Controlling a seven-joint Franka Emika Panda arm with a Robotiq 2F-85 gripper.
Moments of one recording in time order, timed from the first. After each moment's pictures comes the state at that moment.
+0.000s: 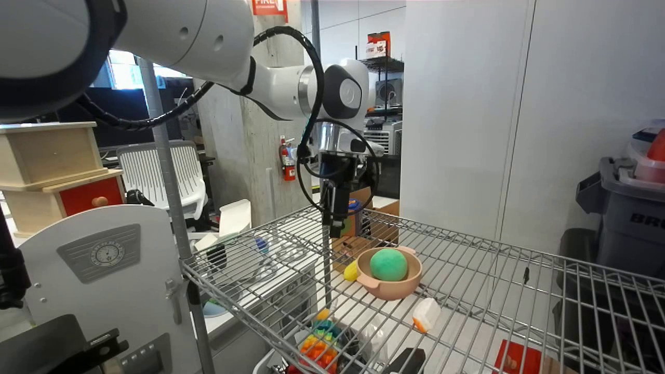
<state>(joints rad) 0.15 1.41 -0.02 -0.44 0.04 1.63 0.82</state>
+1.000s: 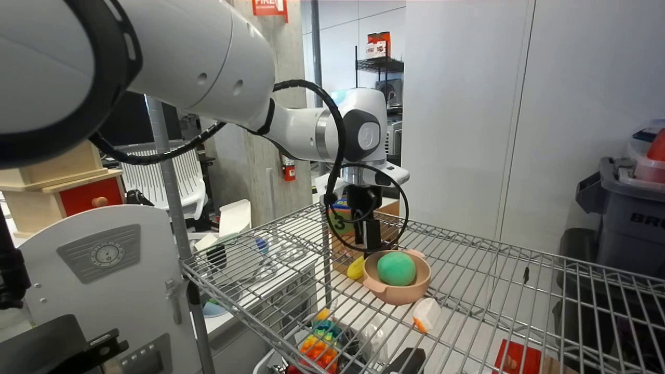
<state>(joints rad) 0.10 1.49 -0.05 -0.48 0.03 1.96 0.81</state>
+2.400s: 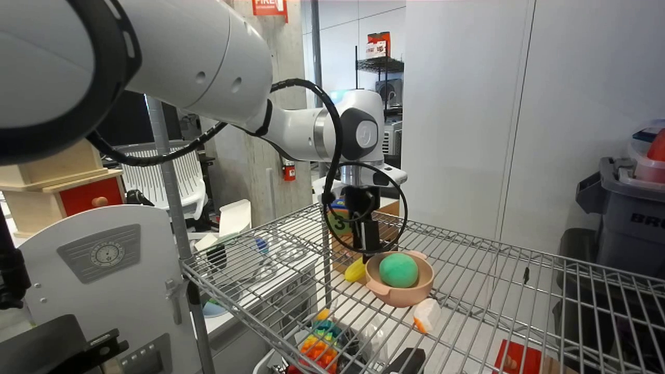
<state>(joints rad) 0.11 1.49 -0.06 -0.48 0.00 1.90 0.82</state>
